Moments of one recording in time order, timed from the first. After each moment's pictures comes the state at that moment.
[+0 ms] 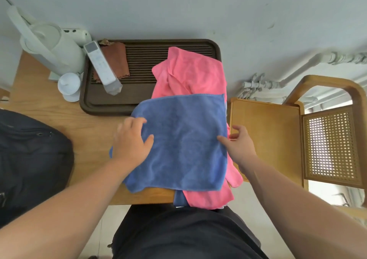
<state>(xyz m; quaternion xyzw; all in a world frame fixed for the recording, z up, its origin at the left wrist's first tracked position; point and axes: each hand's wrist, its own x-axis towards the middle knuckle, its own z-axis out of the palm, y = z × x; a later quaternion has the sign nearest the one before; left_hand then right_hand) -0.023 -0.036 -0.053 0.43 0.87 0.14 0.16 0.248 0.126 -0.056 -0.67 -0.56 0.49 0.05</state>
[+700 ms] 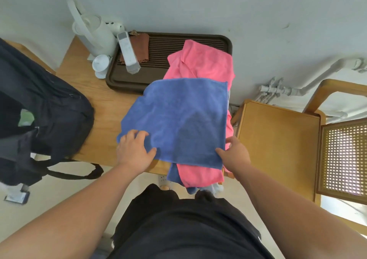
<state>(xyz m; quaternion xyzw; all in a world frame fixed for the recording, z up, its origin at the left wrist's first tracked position) 0.077 -0.119 -0.043 0.31 0.93 0.01 0.18 0.306 0.077 -0.063 -0.58 -0.66 0.48 -0.07</state>
